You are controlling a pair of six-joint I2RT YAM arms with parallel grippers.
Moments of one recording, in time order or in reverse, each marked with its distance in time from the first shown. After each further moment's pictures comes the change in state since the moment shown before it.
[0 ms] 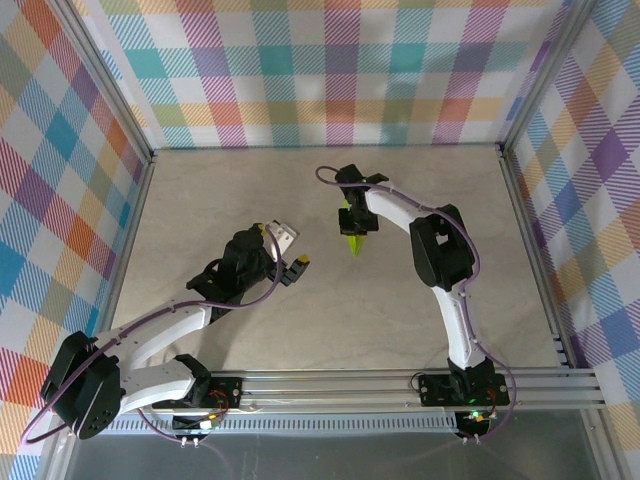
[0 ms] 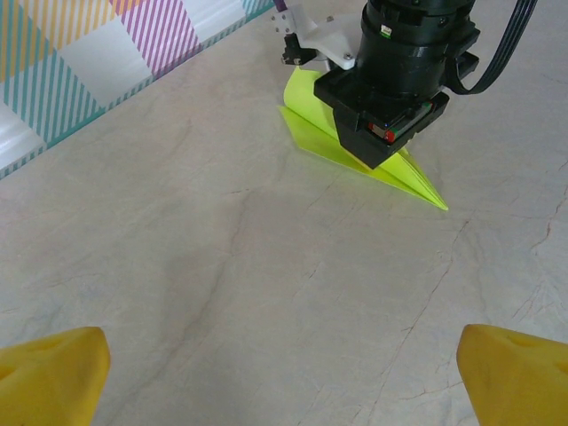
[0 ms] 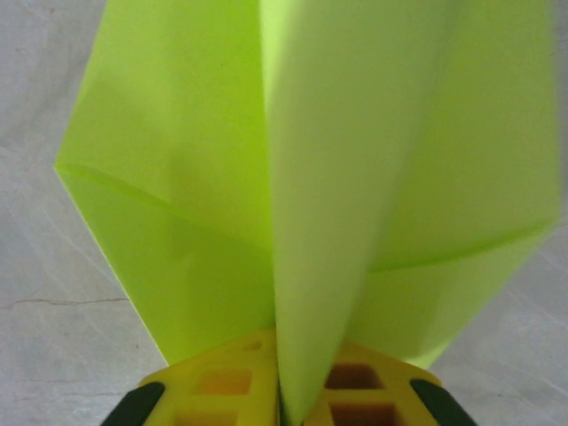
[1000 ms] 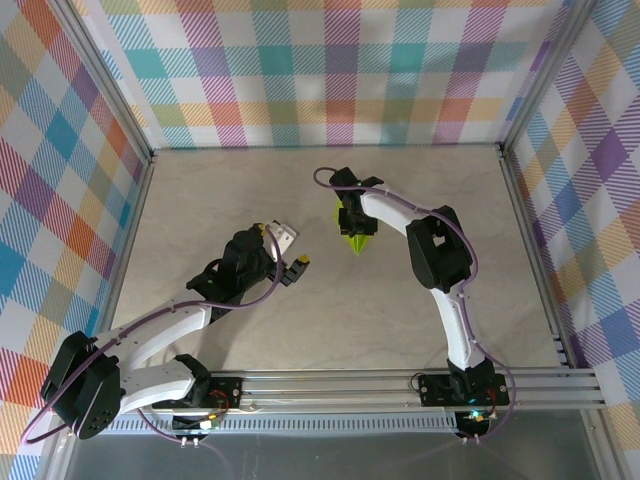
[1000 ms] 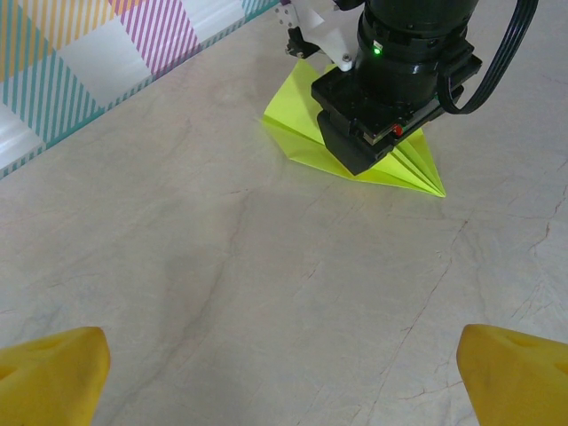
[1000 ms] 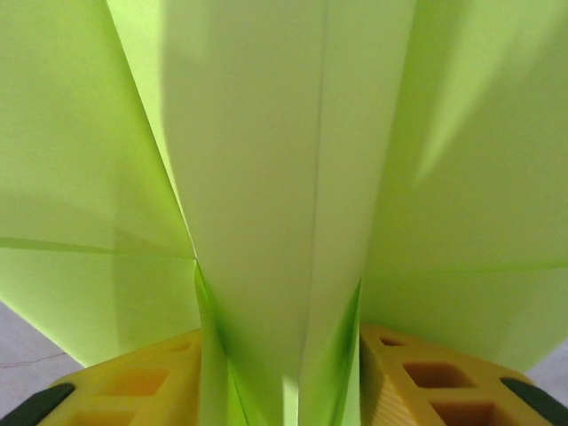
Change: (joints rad) left arm 0.000 0.000 0.000 0.000 0.001 0.000; right arm 0.020 -0.006 -0.014 0.018 0.163 0.118
